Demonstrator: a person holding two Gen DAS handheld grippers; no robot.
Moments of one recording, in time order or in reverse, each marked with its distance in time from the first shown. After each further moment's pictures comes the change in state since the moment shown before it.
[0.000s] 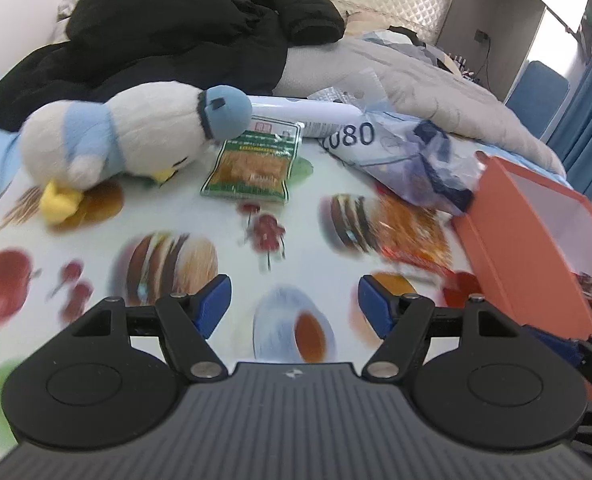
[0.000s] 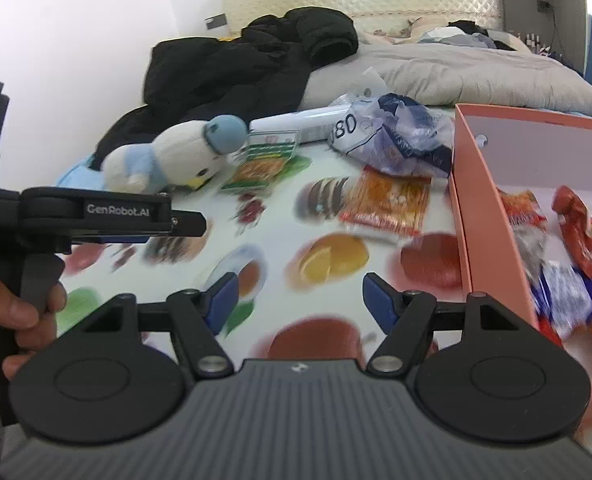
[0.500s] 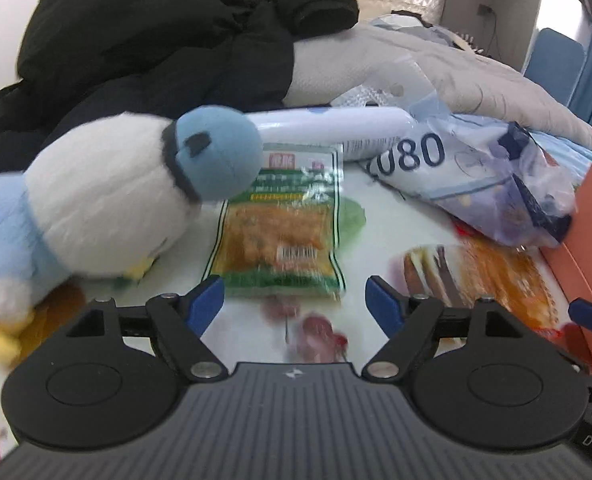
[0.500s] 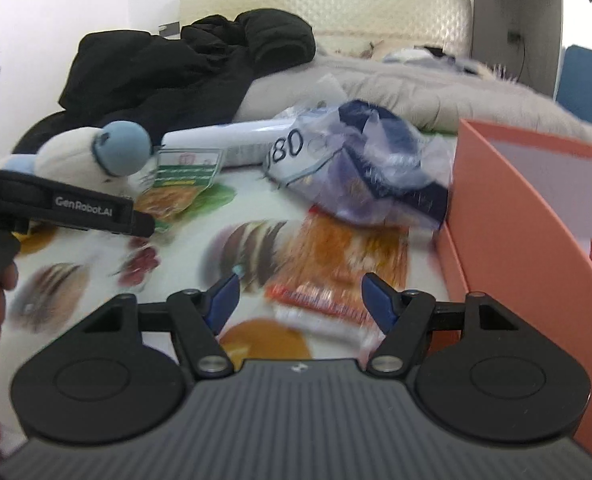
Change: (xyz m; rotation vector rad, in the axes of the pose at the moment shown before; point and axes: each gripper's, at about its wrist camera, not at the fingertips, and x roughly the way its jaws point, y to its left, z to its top) left arm 0.135 0.020 0.065 0.132 -0.014 0.060; right arm 0.126 -0.025 0.026 -0.056 -0.088 -0.189
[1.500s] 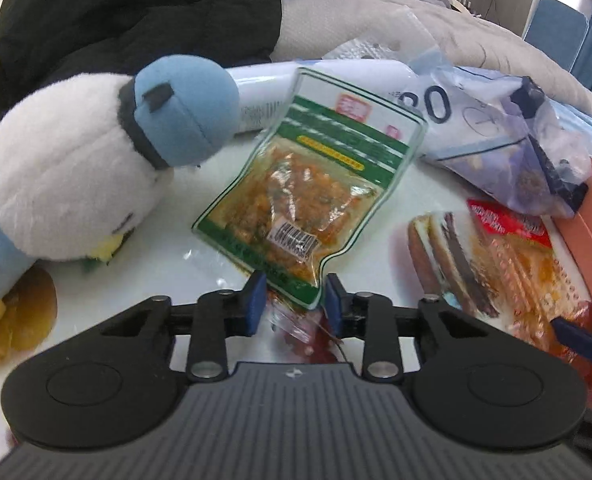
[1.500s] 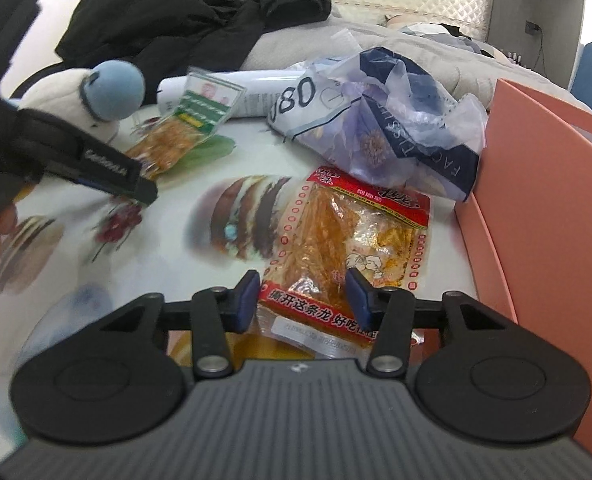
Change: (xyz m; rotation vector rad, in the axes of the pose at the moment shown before) left arm 0.023 -0.009 -0.010 0.011 0.114 -0.007; right arm 0.029 0.006 -0.016 -0.065 0.114 0.008
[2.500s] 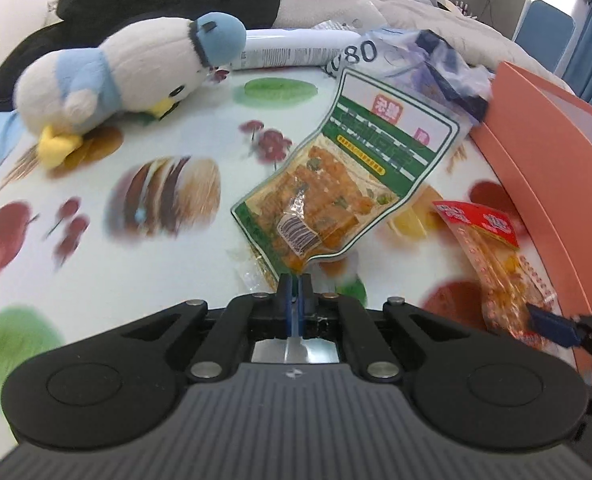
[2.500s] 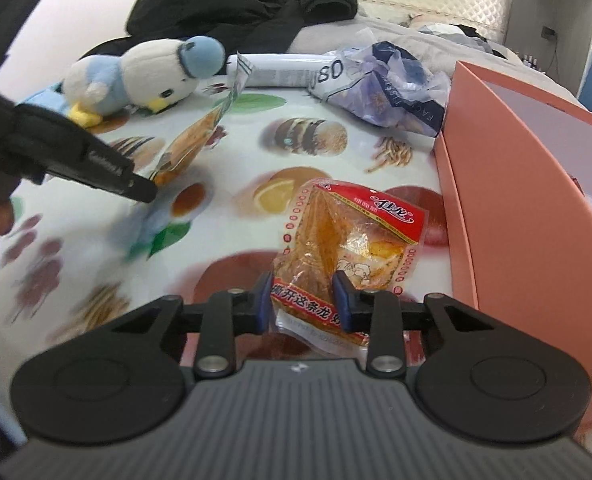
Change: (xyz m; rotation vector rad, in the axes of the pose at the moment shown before) left arm -0.146 -0.031 -0.138 -0.048 0.003 0.012; right arm -0.123 0.004 -0.076 -0.069 0.027 0.074
